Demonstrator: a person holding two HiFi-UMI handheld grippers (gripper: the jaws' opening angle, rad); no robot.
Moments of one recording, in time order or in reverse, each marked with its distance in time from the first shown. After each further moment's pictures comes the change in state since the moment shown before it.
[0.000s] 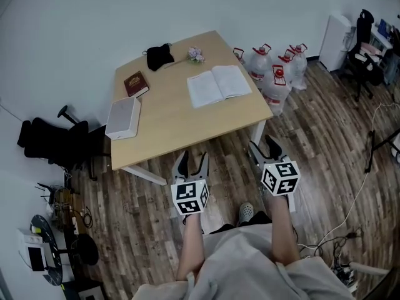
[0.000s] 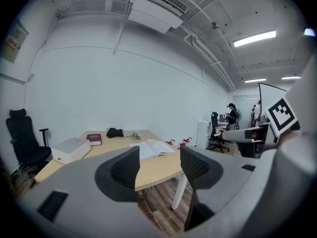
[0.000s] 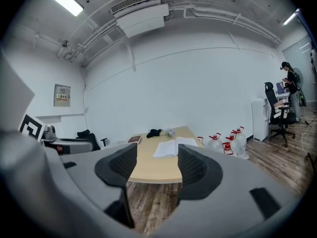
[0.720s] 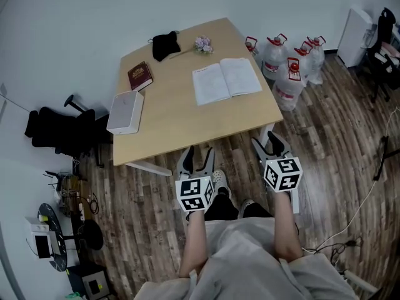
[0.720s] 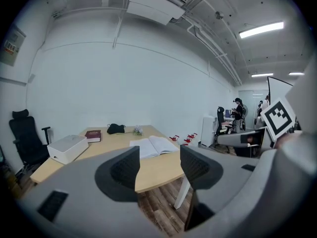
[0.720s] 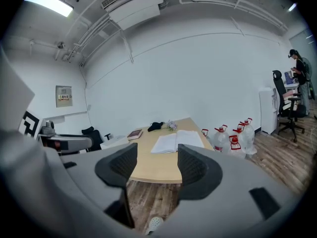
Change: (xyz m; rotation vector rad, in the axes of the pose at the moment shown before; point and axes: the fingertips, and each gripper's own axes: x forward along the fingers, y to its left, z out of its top) left arm 0.081 -0.011 -0.008 -0.002 0.060 0.054; right arm 0.079 -0.058 -0.016 0.023 0.089 0.074
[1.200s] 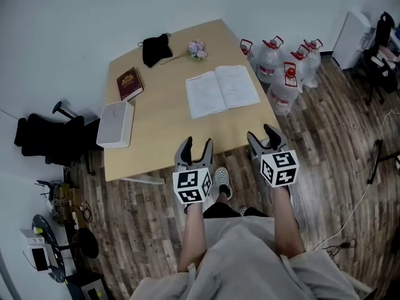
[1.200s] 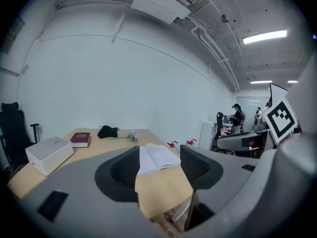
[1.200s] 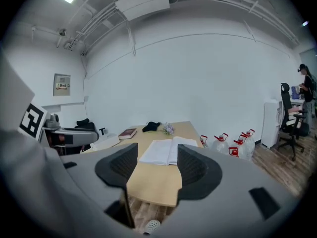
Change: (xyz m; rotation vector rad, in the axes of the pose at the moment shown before) left arm 0.112 0.032 0.037 -0.036 -0.027 -0.057; right arm 0.093 -0.030 0.049 -0.098 0.035 -0.028
